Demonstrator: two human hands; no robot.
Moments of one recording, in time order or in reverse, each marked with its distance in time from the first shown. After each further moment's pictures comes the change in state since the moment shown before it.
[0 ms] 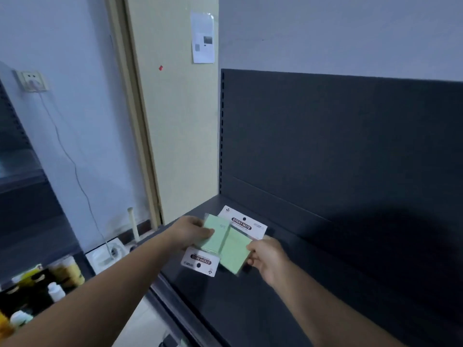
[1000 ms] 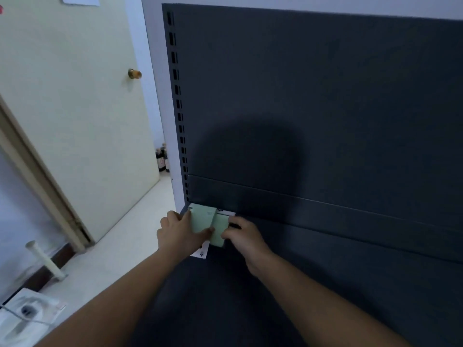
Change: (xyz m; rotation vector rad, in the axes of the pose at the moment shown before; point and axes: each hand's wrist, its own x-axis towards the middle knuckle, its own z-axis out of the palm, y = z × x) left_hand 0.201 -0.021 0.001 0.720 -0.008 0.325; right_hand 0.115 -0.021 0.079 -0.170 0.261 -0.086
